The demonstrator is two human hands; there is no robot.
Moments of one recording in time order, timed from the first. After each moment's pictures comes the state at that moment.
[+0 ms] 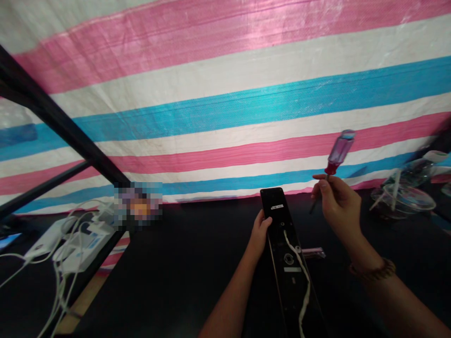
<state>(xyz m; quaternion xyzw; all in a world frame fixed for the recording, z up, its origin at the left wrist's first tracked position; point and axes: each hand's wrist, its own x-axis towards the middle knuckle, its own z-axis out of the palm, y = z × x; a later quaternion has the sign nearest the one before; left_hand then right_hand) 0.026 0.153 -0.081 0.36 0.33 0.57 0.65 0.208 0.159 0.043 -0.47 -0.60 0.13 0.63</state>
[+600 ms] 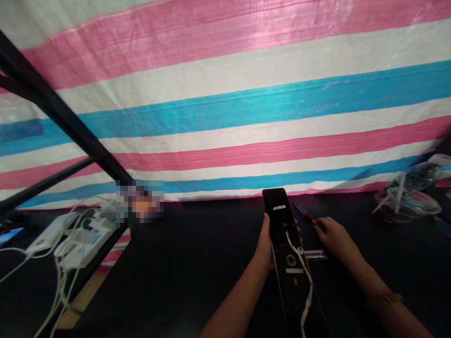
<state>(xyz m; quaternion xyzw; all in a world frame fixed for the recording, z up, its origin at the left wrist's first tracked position) 0.045 0.131 -0.062 0.13 0.21 0.43 0.87 0.283 0.162 -0.108 -0.65 -0.71 0.11 0.25</state>
